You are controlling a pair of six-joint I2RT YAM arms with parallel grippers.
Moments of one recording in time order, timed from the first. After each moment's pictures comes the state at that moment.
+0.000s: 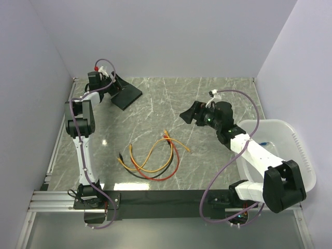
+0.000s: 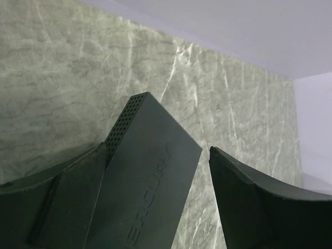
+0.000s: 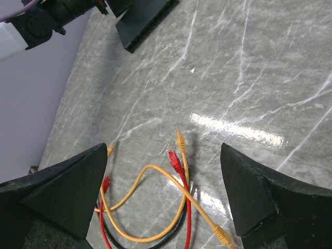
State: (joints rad) left arm 0.09 2.42 1.78 0.19 0.65 -0.60; right arm 0.36 1.24 0.74 0.17 -0.30 0.59
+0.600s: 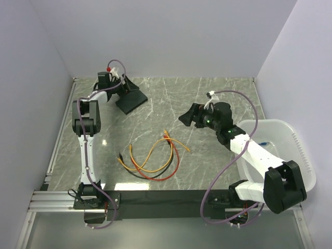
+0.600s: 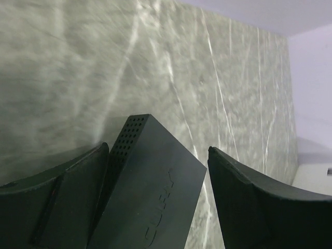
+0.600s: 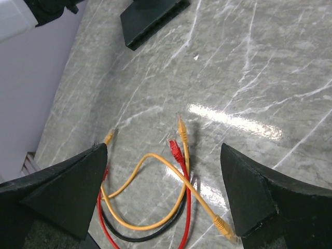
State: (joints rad) left arm 0.02 2.49 1.89 0.09 0.73 -0.56; right arm 0.37 1.23 0.74 0.14 -0.32 0.56
